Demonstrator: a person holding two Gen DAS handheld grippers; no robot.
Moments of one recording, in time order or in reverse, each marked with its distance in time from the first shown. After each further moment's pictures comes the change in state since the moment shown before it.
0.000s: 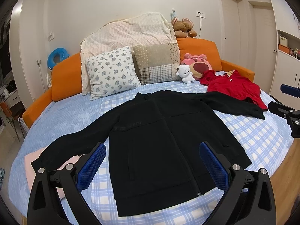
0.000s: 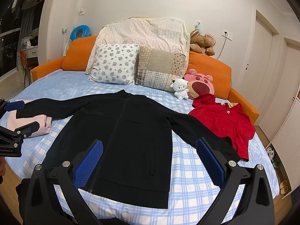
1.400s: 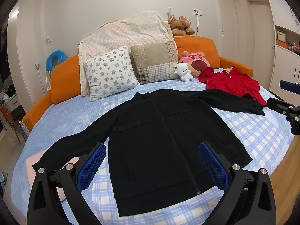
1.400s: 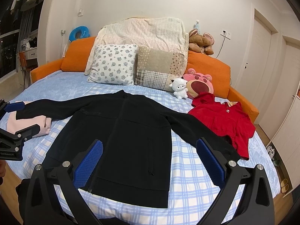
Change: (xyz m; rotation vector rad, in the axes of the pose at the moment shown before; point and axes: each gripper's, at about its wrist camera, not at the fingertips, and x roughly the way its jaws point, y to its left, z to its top) left arm 0.001 -0.009 -0.003 0.021 0.004 0.003; right arm -0.002 -0.005 0.000 0.004 -0.003 -0.006
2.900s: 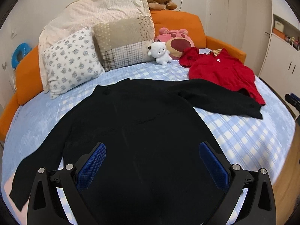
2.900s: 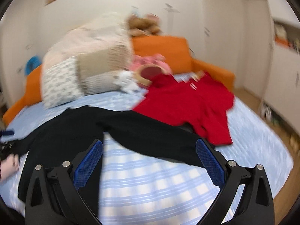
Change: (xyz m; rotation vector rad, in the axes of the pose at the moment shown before) left arm 0.187 -0.098 0.106 0.062 0.201 -0.141; right arm 0.111 -0.266 -0.049 0.394 0.040 -0.116
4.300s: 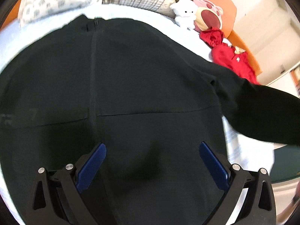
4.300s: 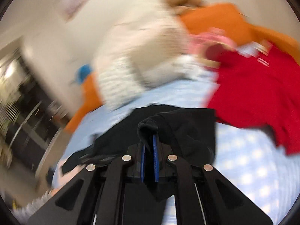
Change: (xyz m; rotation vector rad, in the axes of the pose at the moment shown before) left arm 0.228 0.077 0.010 -0.397 0.348 -0.311; right arm 0.063 0.072 0.080 0.045 0.166 0.657
